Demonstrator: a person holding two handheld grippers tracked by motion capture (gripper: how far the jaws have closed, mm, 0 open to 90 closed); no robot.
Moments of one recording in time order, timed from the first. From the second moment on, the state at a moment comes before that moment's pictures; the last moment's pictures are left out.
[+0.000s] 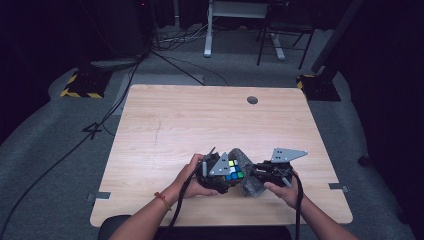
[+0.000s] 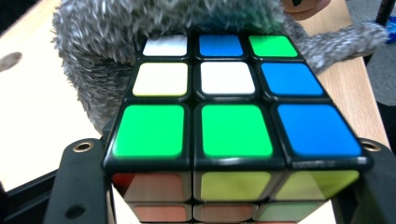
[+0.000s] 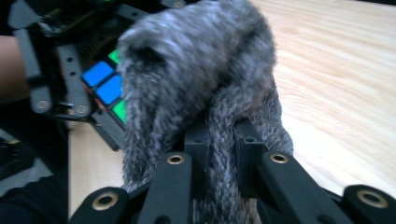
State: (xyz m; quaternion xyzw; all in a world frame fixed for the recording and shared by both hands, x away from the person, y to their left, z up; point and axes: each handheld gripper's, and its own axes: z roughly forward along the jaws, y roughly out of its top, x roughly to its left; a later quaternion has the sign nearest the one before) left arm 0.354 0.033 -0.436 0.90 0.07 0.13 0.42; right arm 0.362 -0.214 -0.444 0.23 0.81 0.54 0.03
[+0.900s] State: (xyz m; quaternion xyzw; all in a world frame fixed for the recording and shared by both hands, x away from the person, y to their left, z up) left arm 0.358 0.027 -0.442 0.91 0.07 0.12 0.38; right arm 0.358 -0.212 -0.443 0.20 0.82 0.54 0.07
